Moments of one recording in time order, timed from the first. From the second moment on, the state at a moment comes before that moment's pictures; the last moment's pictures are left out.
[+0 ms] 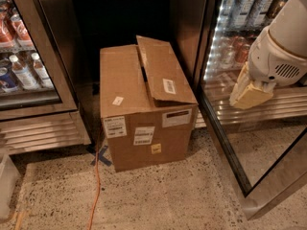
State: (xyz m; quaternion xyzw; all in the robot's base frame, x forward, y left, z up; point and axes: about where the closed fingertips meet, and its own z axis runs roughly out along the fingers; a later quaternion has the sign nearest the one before) arm 0.450 -0.192 0.920 -0.62 0.77 0.02 0.13
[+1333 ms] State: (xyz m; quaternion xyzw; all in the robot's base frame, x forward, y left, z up) arm 0.454 -0.189 0.929 -0.63 0.75 0.10 0.18
